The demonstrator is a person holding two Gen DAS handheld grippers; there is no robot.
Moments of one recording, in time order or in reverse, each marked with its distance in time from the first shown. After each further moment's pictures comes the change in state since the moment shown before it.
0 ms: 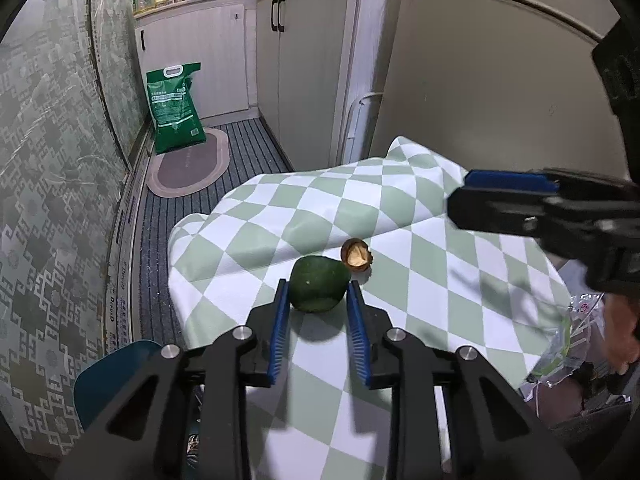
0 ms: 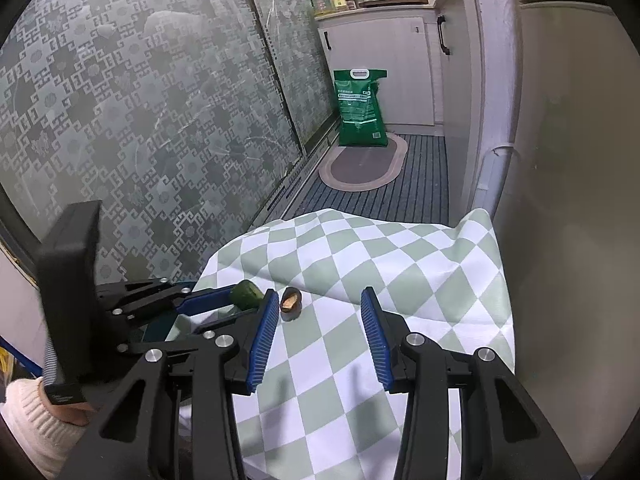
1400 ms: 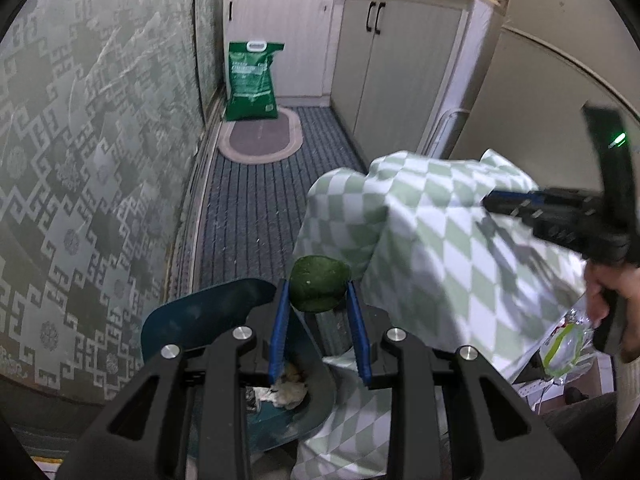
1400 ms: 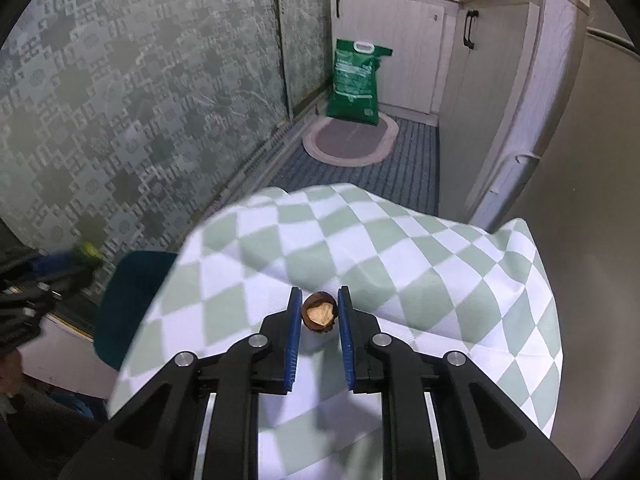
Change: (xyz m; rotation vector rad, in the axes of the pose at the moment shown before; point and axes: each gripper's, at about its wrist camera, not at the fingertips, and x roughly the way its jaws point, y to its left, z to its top) left arm -0.072 0.120 -0.057 -0.180 0.039 0.126; right arm 0.068 0.052 0.006 -0.117 0.106 -0.137
